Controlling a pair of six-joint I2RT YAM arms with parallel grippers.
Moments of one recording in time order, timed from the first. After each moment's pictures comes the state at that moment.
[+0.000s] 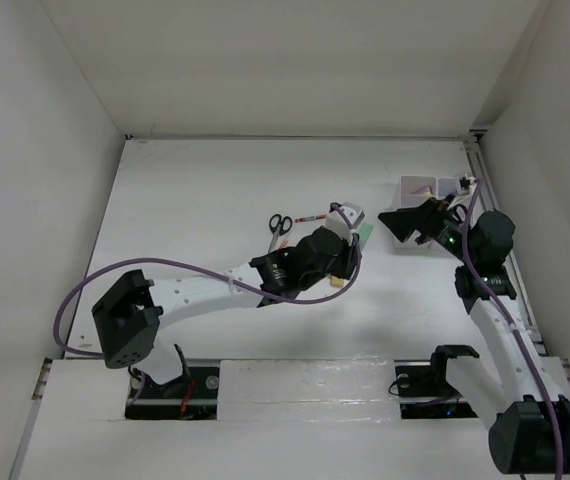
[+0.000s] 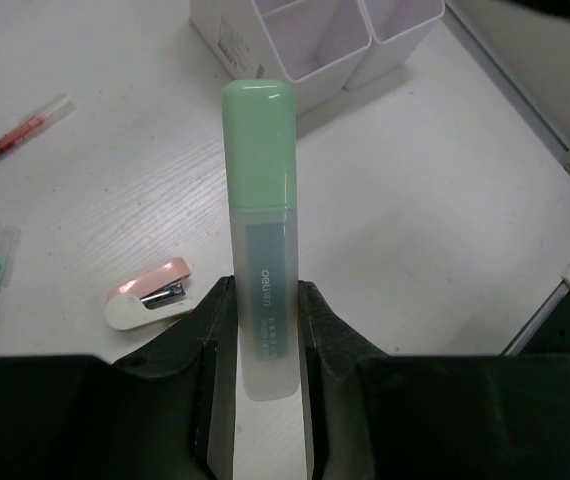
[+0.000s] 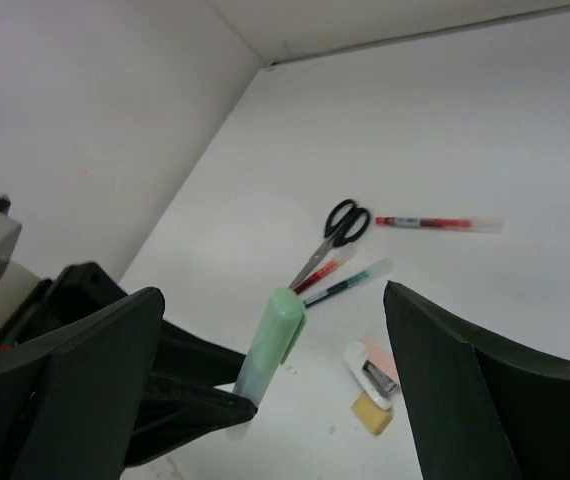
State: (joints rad) left arm -1.14 1.54 1.09 0.03 -0.29 -0.42; right arm -0.05 0.84 0.62 0.22 -0.72 0.62
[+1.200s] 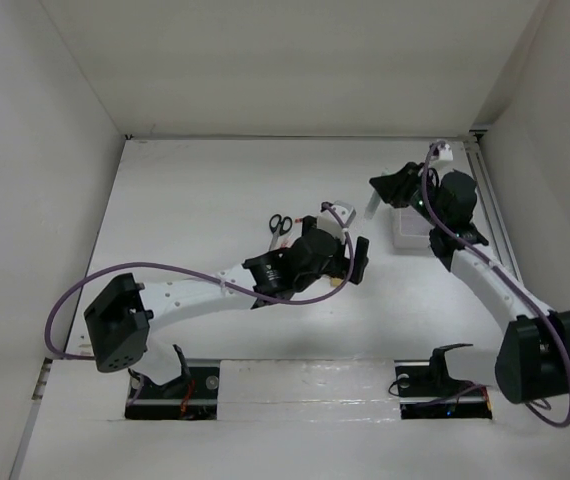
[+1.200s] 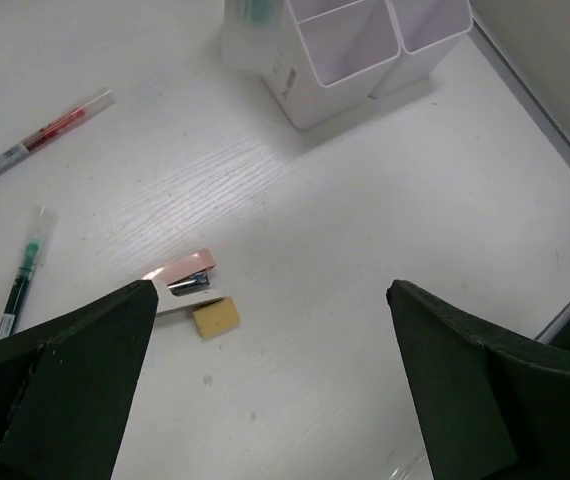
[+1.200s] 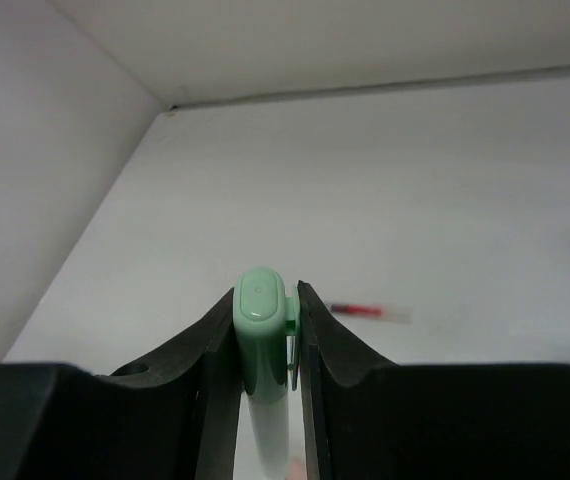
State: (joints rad) left arm -1.14 1.48 1.07 0.01 -0.34 -0.43; right arm 0.17 1.20 0.78 0.35 -0.41 0.52
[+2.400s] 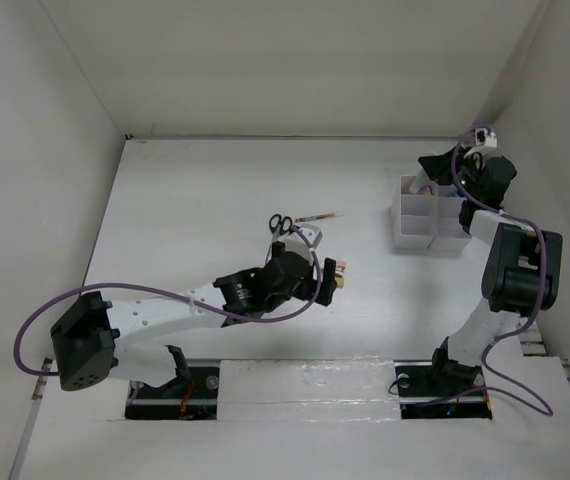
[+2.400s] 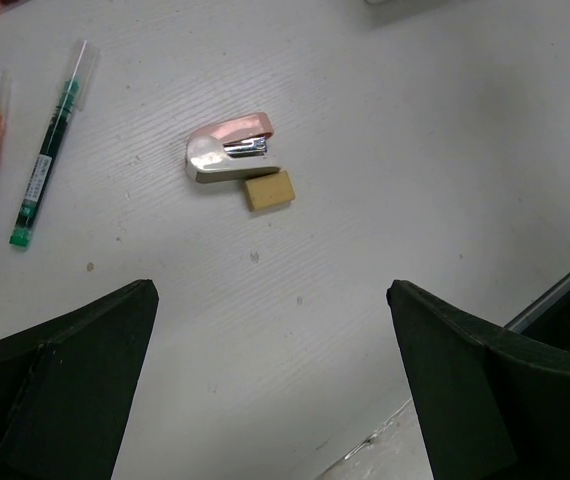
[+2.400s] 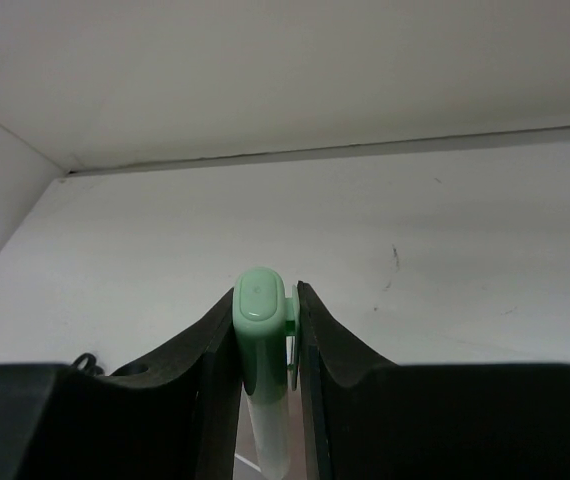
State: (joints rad) left arm -1.14 1.27 0.81 -0.10 -0.35 -0.56; right arm -0.25 1.77 1.01 0.75 -0.70 0.47
